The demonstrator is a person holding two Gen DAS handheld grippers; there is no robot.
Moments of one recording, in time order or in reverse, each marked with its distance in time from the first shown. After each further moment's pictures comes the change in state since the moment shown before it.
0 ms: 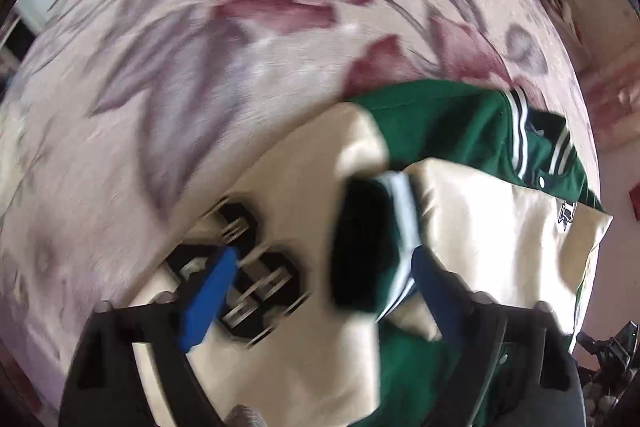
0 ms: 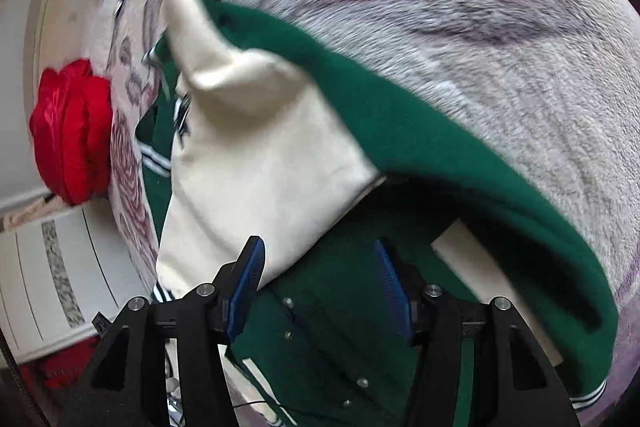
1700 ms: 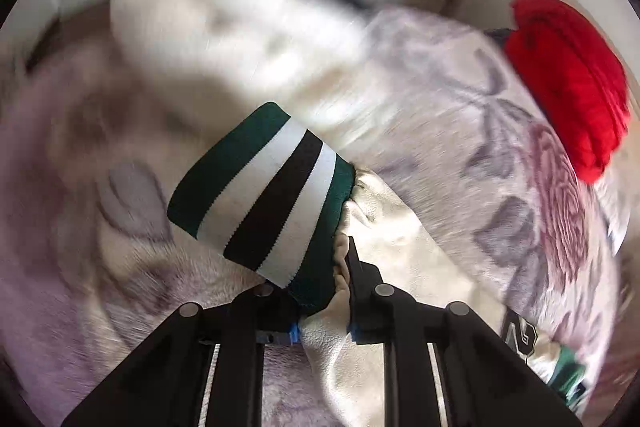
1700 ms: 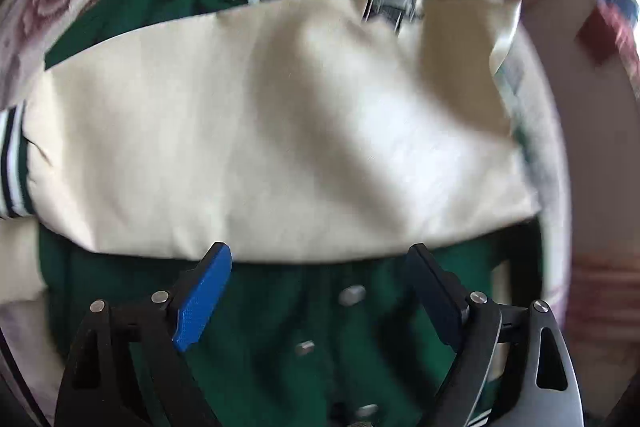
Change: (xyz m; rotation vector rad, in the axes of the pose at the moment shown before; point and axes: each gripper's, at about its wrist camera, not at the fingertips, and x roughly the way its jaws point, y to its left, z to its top) left arm -0.055 0.325 -0.037 -0.690 -0.447 0.182; right arm 0.148 0.205 -0.149 -0.713 -0.219 -0.845
